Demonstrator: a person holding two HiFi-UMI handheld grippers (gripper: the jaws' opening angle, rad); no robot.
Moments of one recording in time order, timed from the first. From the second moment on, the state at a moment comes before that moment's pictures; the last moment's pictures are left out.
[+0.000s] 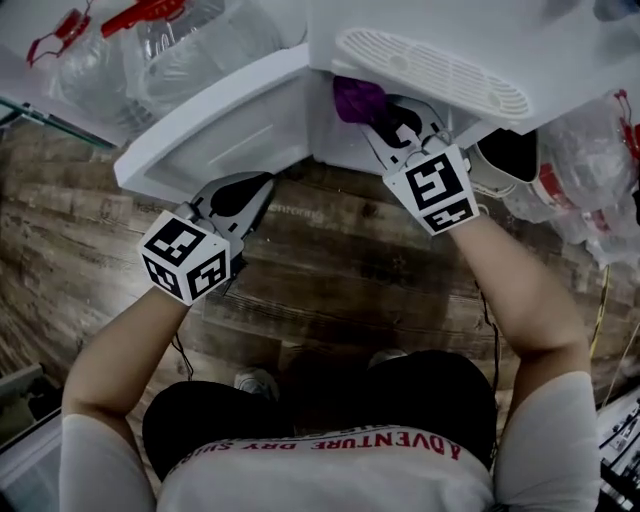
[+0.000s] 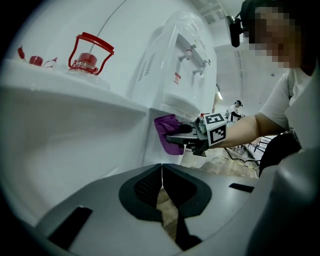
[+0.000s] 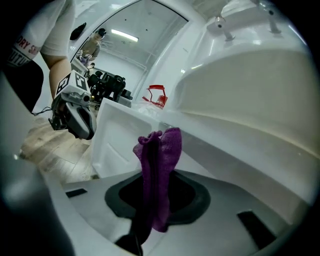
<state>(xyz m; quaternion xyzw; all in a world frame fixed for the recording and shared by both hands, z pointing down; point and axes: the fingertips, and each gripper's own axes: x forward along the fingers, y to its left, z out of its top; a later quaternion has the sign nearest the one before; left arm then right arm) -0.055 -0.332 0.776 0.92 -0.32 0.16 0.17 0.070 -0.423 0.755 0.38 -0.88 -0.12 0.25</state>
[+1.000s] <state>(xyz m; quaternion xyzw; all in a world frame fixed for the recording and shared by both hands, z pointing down) -0.030 -0.338 0.810 0.91 -0.33 0.14 0.22 0.038 -0.452 0.808 0.37 -0.87 -0.16 0.30</state>
